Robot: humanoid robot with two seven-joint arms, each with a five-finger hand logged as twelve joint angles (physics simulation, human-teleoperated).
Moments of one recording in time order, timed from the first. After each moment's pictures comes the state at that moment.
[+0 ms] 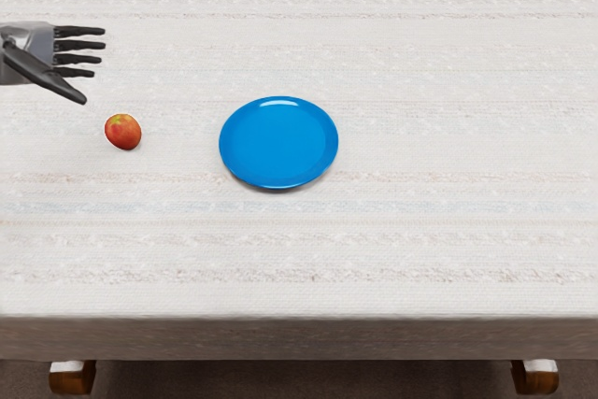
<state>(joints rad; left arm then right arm) -1.27 0.82 -0.07 -0.79 -0.02 -0.61 0.26 -0.03 0.00 -0.09 0.12 -0.02 0.06 -0.33</state>
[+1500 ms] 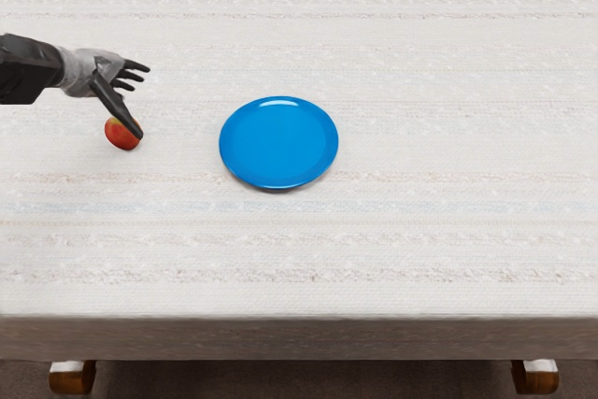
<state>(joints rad) -1.38 0.42 0.24 -0.56 0.23 -0.40 0.29 -0.04 0.00 -0.09 0.12 -0.02 0.06 -0.33</state>
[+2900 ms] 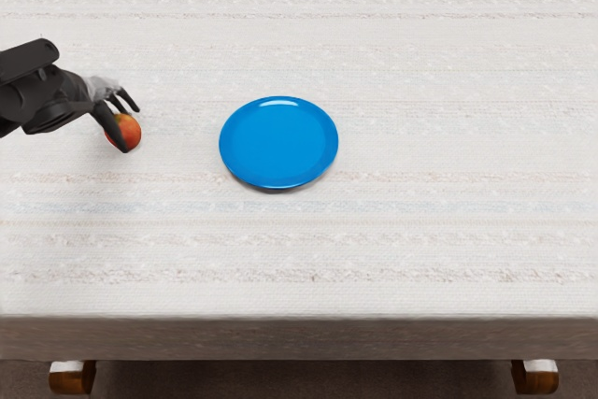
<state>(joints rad) -1.34 0.27 0.50 -0.47 0.34 -0.21 0.31 -0.04 0.00 -0.09 0.12 -0.02 0.06 -0.33</state>
